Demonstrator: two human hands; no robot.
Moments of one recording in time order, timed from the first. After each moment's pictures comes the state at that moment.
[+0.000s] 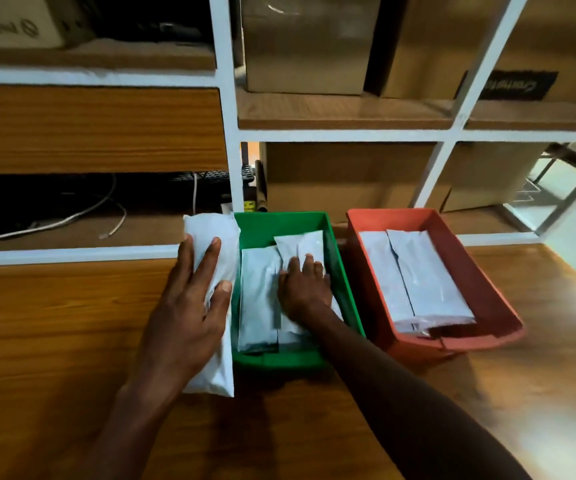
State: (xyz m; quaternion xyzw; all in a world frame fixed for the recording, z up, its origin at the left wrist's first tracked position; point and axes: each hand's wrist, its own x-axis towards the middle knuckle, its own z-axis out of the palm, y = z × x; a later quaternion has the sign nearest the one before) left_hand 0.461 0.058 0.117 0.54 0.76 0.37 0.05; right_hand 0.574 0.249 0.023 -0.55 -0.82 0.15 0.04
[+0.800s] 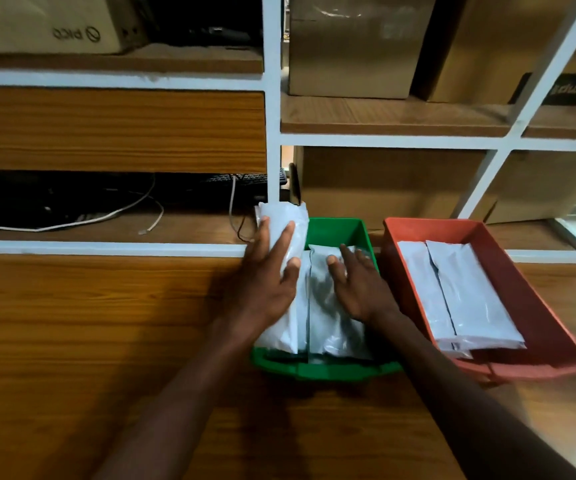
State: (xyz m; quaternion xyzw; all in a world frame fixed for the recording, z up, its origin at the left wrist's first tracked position) left_hand 0.456 0.135 0.102 0.56 0.76 0.33 0.06; right_hand 0.612 0.252 0.069 -0.48 -0.83 0.24 0.16
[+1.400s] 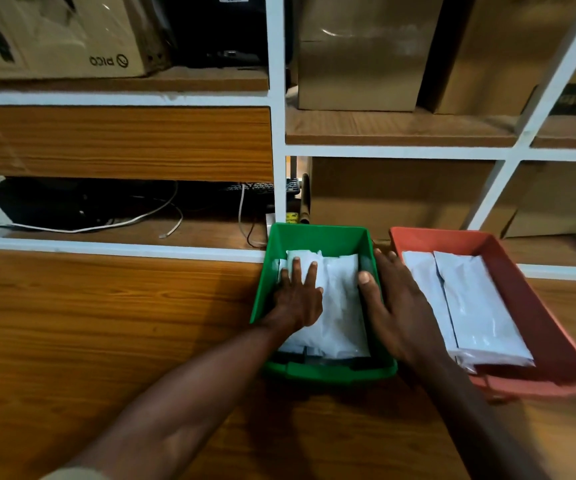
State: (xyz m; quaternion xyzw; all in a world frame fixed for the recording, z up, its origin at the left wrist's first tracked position) left_hand 0.487 0.220 0.005 0.55 0.82 0.07 0.13; right_hand 0.687 0.221 0.089 -0.43 -0.82 0.22 0.30
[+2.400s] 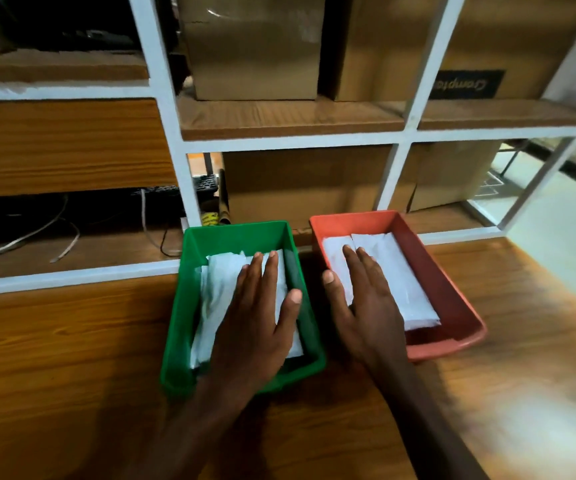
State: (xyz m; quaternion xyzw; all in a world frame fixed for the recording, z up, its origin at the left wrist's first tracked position) left_hand 0.575 0.156 0.079 0.62 0.69 0.37 0.07; right_hand 0.738 0.217 0.093 -0.54 -0.76 0.16 0.33
